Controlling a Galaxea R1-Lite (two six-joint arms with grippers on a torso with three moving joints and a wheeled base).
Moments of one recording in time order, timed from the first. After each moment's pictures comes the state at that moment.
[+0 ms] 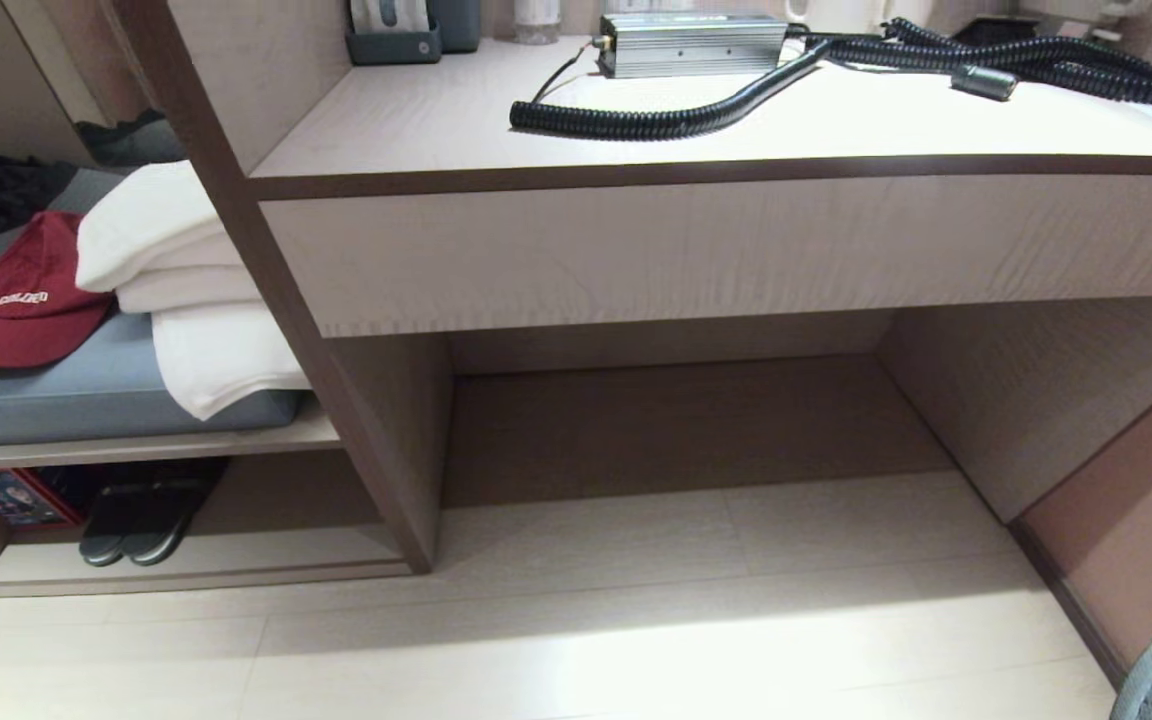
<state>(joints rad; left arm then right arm) 0.00 0.00 0.00 -0.01 0.01 -0.02 0.01 0.00 0.00 0.00 0.01 -0.02</state>
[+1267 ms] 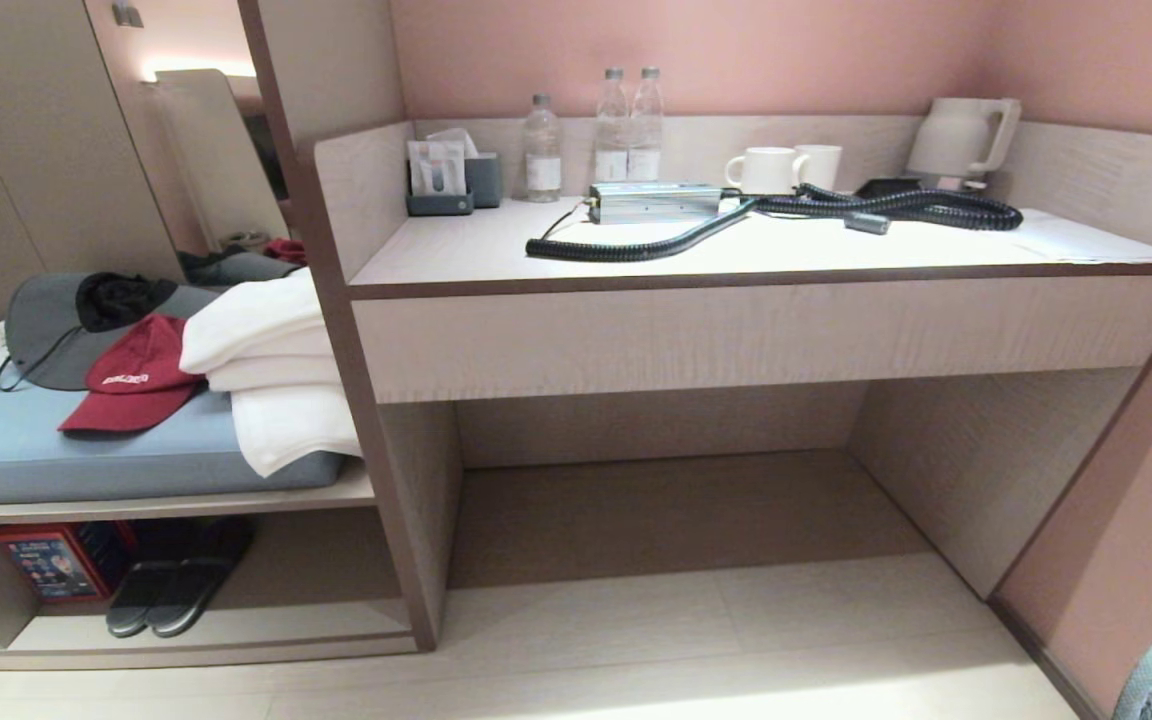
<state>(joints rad) 0.00 0.00 0.00 -0.01 0.01 -0.01 0.01 0.00 0.00 0.00 0.01 -0.02</state>
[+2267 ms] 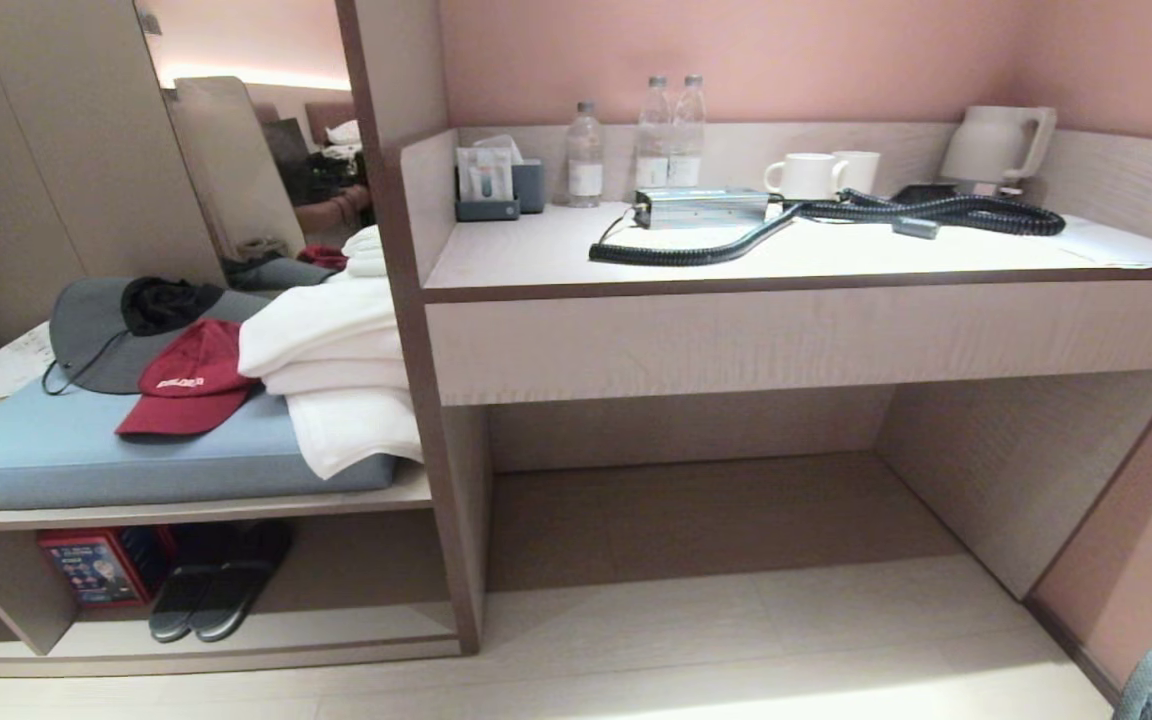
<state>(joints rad) 0.00 0.00 0.00 -0.01 0.01 -0.02 0.01 0.00 0.00 0.00 0.01 -0.02</state>
